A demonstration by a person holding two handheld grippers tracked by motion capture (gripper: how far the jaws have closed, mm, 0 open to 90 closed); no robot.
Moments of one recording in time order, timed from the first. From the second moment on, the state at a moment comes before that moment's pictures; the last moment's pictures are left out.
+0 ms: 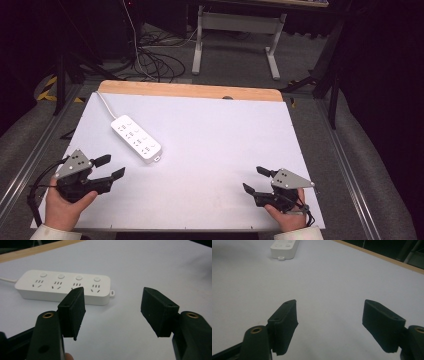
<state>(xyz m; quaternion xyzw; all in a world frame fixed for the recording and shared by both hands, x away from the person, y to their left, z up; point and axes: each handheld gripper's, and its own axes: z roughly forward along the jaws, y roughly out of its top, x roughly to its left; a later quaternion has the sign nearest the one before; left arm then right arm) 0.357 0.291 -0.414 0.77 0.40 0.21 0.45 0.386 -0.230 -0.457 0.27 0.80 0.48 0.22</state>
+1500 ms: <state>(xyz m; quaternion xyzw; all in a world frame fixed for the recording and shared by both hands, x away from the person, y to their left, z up) 0.420 0.279 -0.371 0.77 0.42 0.21 0.43 0.391 -0.231 -0.456 0.27 0.80 0.49 0.21</state>
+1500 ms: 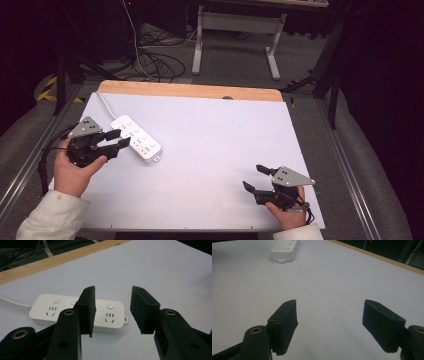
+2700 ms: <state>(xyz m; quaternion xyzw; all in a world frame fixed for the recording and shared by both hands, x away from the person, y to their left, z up) 0.495 0.286 -0.409 0.76 0.45 0.20 0.43 0.391 -0.232 -0.455 0.27 0.80 0.50 0.20</state>
